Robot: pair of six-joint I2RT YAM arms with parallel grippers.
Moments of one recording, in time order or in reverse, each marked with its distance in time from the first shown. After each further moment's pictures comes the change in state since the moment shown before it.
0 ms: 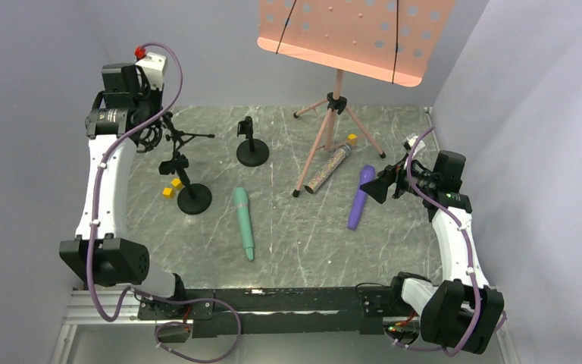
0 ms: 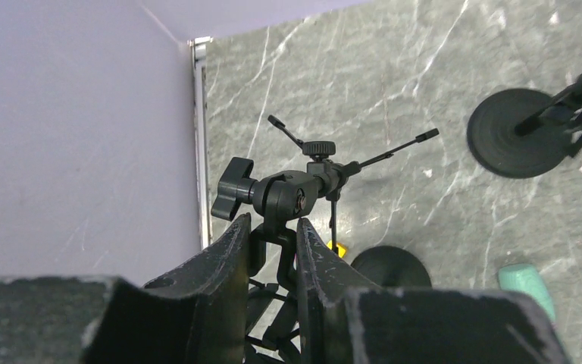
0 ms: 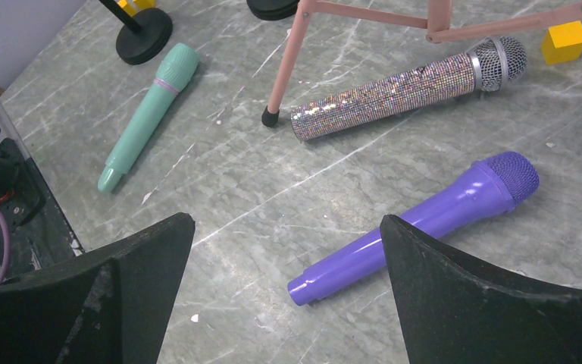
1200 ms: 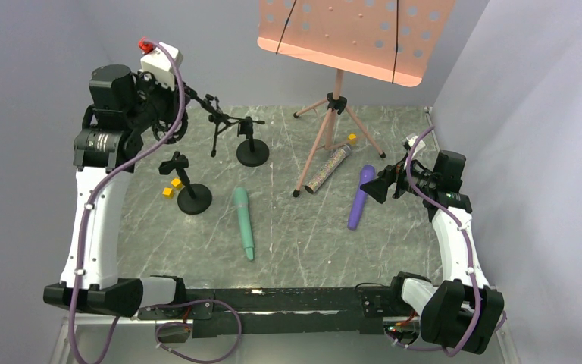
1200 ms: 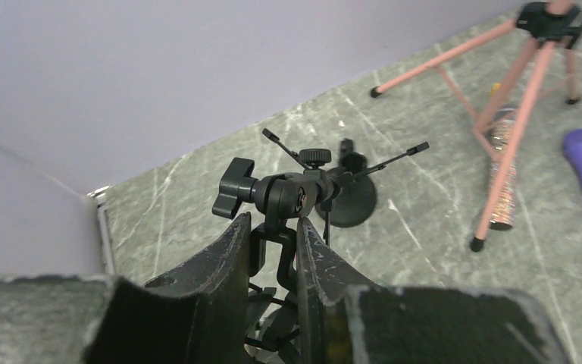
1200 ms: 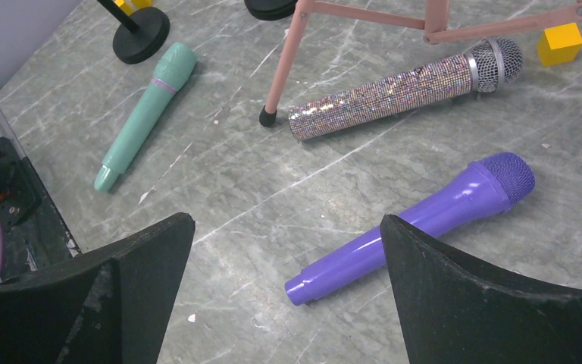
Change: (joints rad) left arm -0.150 -0.195 0.038 0.058 0.271 -0.070; right arm 0.000 0.000 0.001 0.000 0.004 -0.007
